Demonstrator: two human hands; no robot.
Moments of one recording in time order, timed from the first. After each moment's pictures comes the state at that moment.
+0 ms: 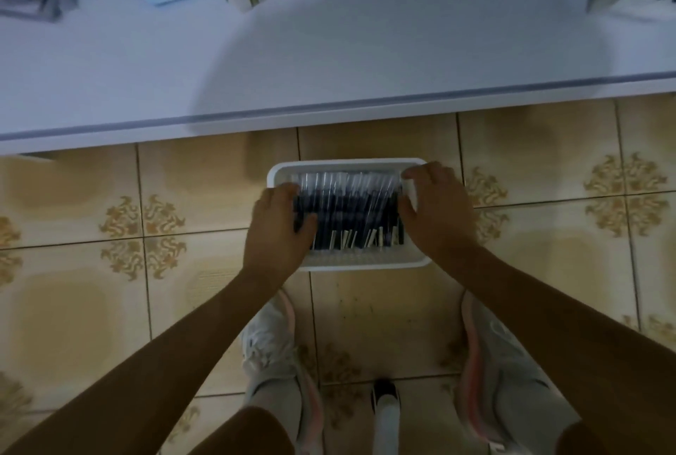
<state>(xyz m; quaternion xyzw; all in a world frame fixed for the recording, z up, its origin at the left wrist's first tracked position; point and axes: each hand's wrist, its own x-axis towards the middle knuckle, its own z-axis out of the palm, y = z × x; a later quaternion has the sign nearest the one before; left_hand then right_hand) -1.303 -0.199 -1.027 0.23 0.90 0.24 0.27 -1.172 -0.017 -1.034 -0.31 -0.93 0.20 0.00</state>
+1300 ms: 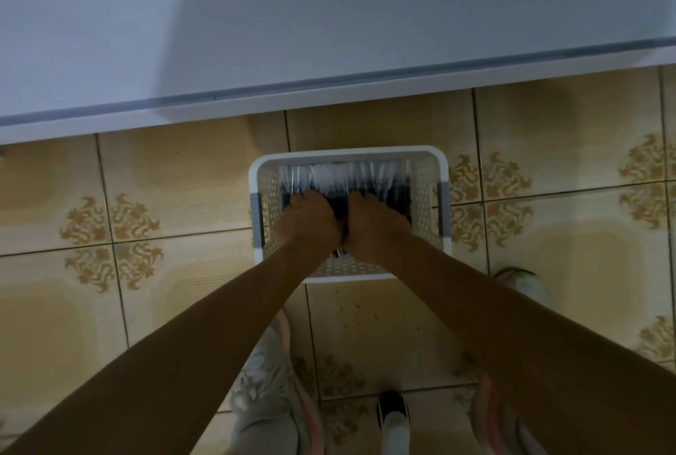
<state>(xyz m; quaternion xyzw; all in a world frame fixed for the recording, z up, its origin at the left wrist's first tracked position) -1.295 -0.141 -1.094 0.18 0.88 -0.01 0.43 -1.228 -0.067 -1.080 -0.31 -0.81 0.33 -0.37</state>
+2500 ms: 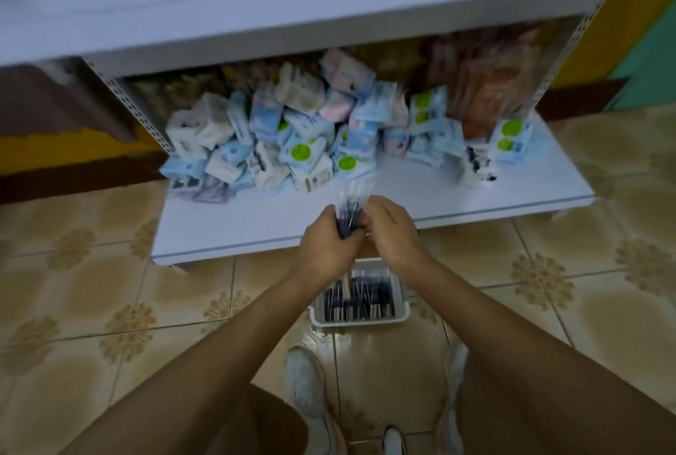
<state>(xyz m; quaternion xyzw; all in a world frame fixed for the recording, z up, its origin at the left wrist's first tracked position) -1.244 -0.168 -0.700 0.27 0.84 0.37 0.27 -1.173 -0.080 -0.700 -0.34 -0.70 0.61 0.13</state>
